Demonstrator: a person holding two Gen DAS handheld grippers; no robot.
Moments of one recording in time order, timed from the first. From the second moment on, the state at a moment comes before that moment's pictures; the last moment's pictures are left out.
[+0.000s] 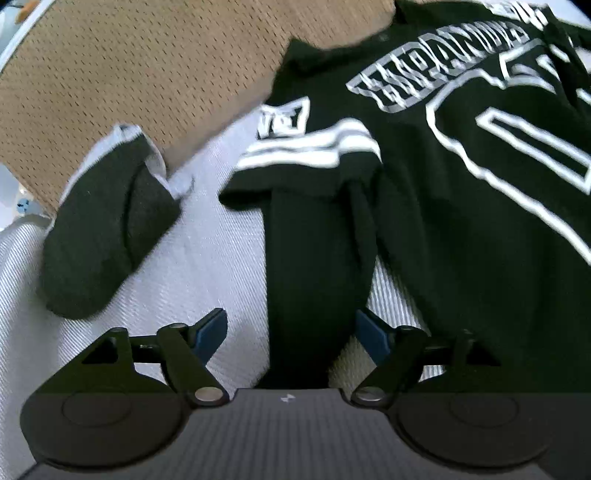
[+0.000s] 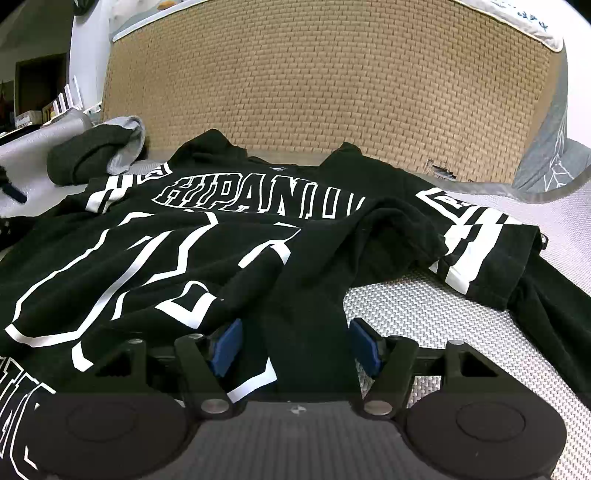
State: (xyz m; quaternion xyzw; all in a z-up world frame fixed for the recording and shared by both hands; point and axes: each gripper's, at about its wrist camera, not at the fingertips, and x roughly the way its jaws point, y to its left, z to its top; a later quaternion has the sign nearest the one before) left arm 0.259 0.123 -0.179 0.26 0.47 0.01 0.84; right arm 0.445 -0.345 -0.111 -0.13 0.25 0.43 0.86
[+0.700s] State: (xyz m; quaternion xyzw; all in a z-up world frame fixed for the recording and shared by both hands) left arm 0.250 0.159 -0.092 0.24 0.37 0.06 0.89; right arm 0.447 -0.345 -0.112 -0.13 0.25 0.43 0.85
